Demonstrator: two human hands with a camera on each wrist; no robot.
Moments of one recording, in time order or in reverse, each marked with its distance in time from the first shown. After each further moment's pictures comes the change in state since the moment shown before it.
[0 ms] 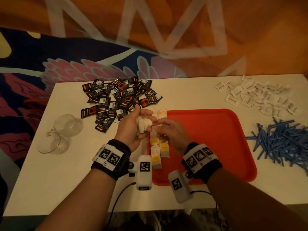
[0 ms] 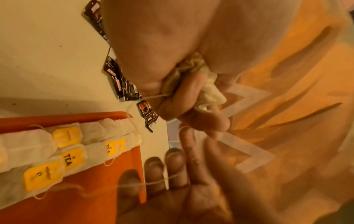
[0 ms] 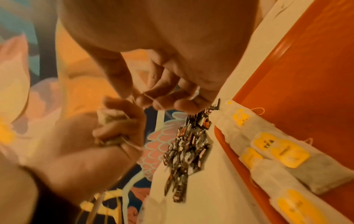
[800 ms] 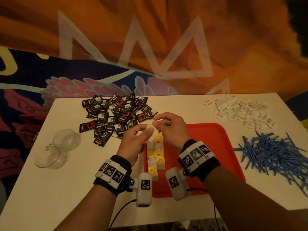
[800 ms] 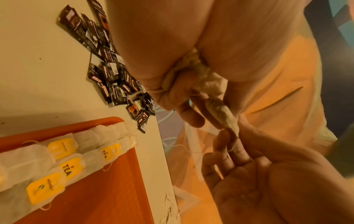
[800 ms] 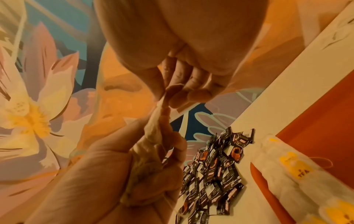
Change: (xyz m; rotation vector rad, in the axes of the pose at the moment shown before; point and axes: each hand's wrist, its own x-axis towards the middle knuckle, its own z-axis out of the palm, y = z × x) left_hand -0.016 -0.007 -0.005 0.343 0.006 0.267; right_hand 0.001 -0.058 0.004 -0.242 0.274 -0.200
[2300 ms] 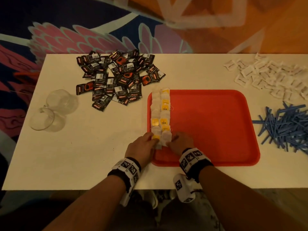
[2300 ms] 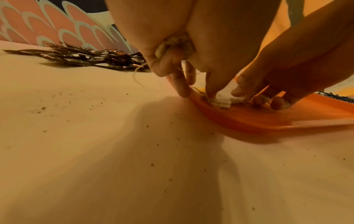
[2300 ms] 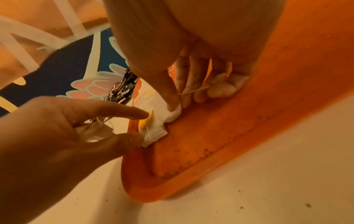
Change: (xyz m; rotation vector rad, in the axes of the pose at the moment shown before) left_hand -0.023 -0.151 -0.020 1.368 -0.328 0.036; right_hand -0.049 0.174 0.023 -0.663 -0.257 0.636
